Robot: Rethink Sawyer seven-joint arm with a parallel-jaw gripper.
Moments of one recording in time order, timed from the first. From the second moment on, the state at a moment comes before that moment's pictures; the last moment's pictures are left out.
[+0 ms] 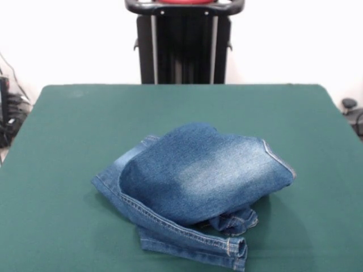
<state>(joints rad) -0.01 -0.71 -0.12 0.70 -0.02 1.89 1.91</state>
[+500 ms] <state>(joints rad) -0.02 -0.72 -0.12 0.79 -0.02 1.74 1.91</state>
